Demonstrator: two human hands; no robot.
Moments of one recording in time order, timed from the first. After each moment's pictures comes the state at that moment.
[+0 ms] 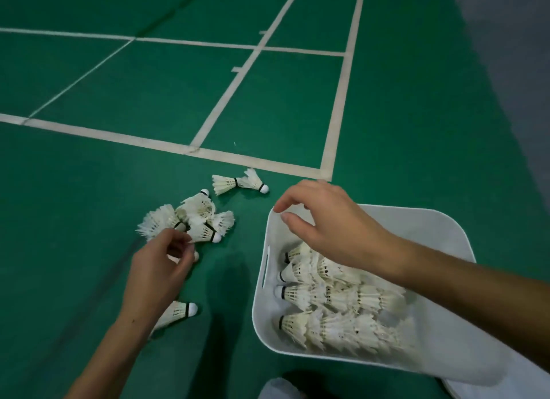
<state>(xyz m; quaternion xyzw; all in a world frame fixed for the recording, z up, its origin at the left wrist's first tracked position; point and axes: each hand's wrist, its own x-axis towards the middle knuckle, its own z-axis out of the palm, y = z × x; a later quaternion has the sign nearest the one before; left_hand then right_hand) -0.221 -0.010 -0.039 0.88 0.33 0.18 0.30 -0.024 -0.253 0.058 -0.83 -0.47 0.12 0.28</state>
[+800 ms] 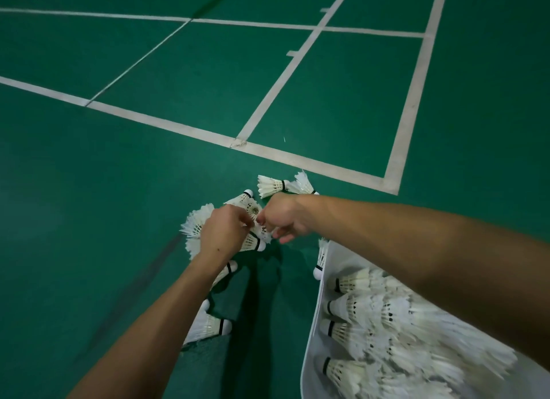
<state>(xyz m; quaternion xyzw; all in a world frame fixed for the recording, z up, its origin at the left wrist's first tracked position) -0.110 0.068 -0.100 0.91 0.38 0.03 0.17 0.024 -0.027 -0.058 -0.77 -0.22 0.56 0.23</state>
